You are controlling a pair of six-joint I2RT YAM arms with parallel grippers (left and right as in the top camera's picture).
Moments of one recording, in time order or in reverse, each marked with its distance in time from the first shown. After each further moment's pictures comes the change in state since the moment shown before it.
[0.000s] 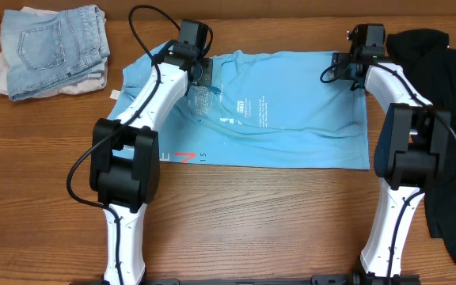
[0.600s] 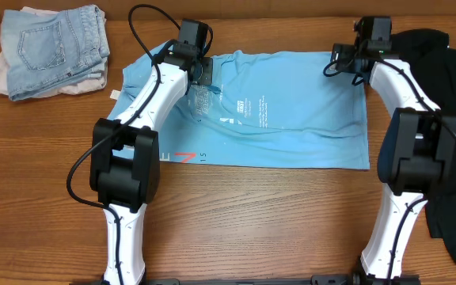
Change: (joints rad) left arm 0.000 0.000 0.000 0.007 0.000 0.000; right arm 0.000 -0.061 0.000 -0.038 -0.048 0.072
